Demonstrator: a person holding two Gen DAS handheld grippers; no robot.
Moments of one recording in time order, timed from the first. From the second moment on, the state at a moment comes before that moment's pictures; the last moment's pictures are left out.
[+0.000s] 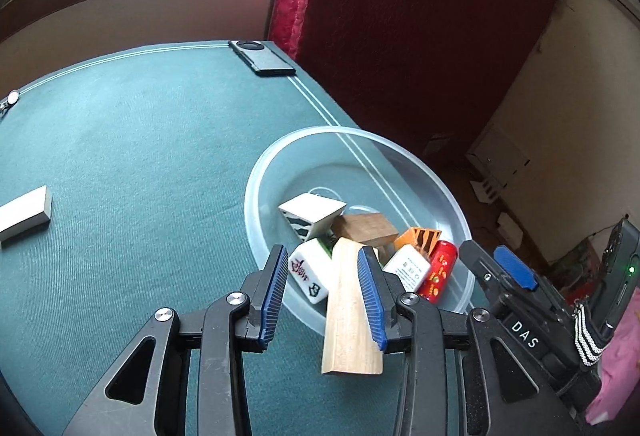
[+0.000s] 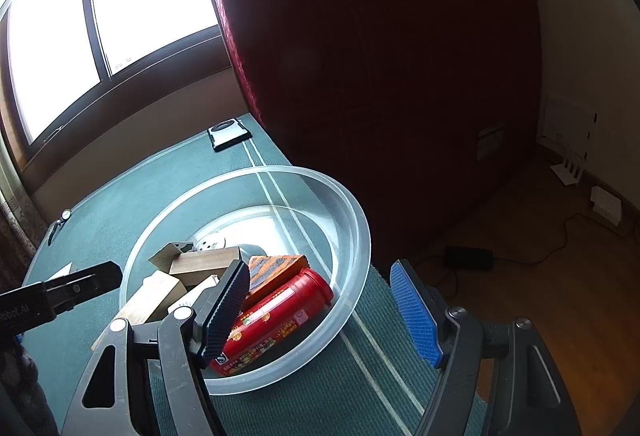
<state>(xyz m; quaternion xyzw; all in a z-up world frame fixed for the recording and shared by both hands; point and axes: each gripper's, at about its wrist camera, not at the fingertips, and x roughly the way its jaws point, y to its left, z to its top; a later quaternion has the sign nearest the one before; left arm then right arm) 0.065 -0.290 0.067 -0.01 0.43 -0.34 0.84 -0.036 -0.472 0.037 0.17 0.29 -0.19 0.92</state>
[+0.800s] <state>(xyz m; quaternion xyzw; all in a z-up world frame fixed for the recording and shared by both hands) 0.026 -0.249 0.046 0.06 0.43 -0.30 0.85 -0.035 -0.472 0.038 0.17 0.29 -0.19 0.92</state>
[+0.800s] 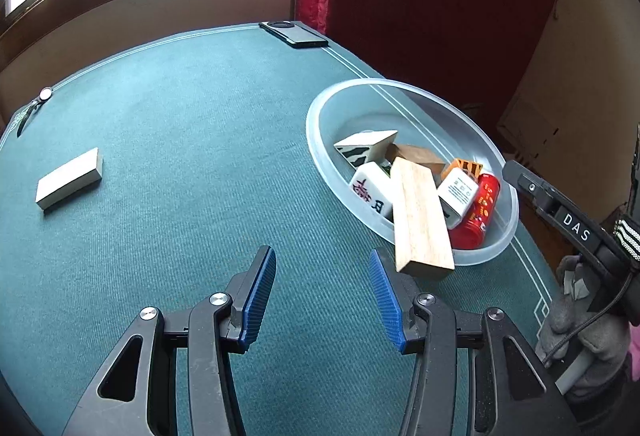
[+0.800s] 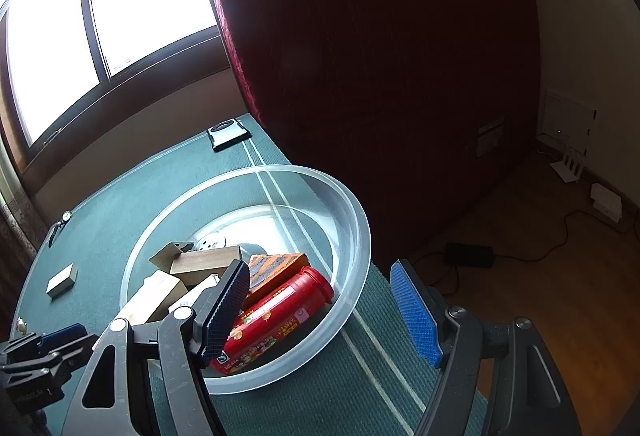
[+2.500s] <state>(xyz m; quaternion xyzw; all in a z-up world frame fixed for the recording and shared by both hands) 0.042 -0.262 0.053 0.03 0.42 -0.29 0.86 -0.053 -0.434 0.043 0.15 0.30 -0.14 0.93</state>
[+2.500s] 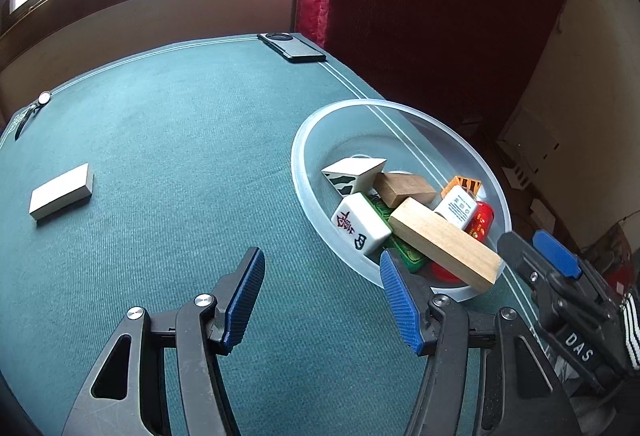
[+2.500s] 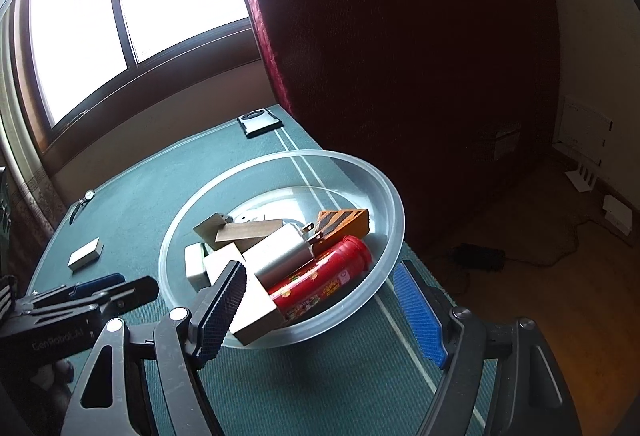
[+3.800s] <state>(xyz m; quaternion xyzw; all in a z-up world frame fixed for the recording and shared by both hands) 0.079 -0.121 0.035 -0.08 0.43 -0.17 0.88 -0.014 -0.363 0.073 0.08 0.28 -0.10 0.95</state>
